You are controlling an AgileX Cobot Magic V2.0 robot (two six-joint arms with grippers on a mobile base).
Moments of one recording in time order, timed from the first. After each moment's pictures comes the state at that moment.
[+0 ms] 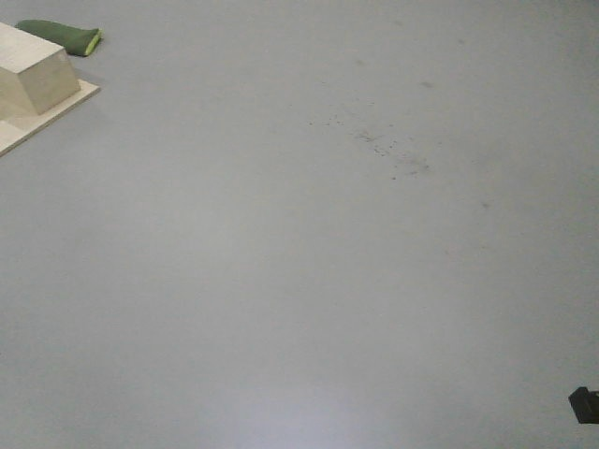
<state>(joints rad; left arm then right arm) -0.03 -0.01 0.03 0.02 0.10 -0.05 0.03 -0.01 0.03 -0.08 0.13 0.08</state>
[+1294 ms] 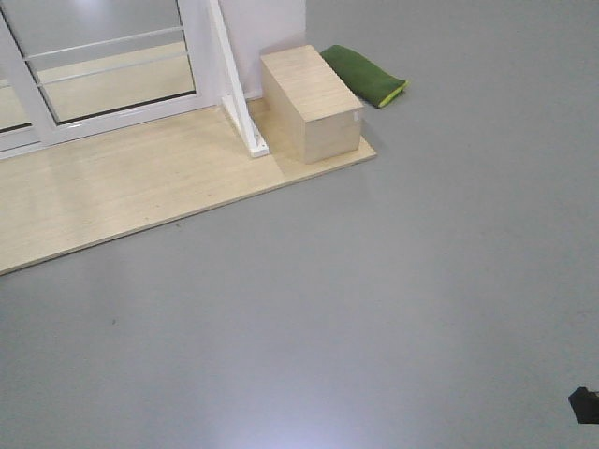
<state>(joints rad) -0.03 -0.01 0.03 0.02 0.10 -0.05 0.03 -0.01 0.03 -0.08 0.13 0.08</state>
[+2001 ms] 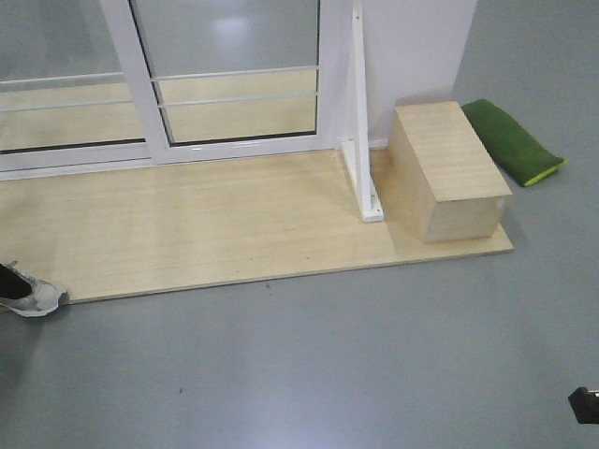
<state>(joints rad) -0.03 -0.01 0.03 0.02 0.10 -0.05 0.03 -0.01 0.03 -0.08 0.13 0.08</state>
